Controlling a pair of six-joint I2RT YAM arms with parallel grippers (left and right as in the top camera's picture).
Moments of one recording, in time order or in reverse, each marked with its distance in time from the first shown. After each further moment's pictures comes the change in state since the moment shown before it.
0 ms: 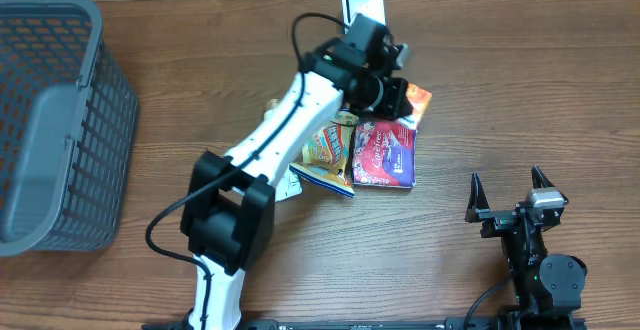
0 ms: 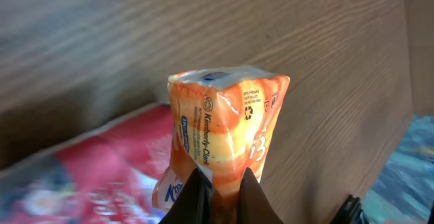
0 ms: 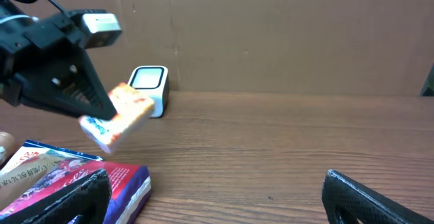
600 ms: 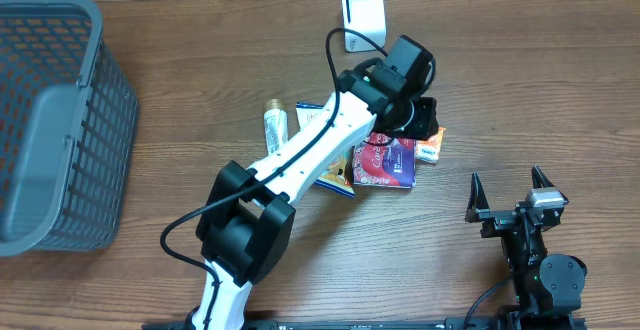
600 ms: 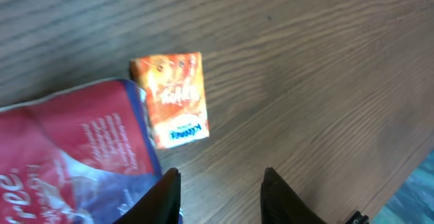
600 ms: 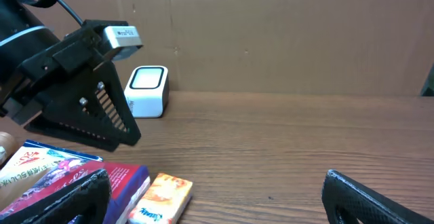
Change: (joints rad) left arm -0.124 0.000 0.000 -0.005 -0.141 -0.138; right arm 0.000 0.000 0.000 0.000 0.000 0.000
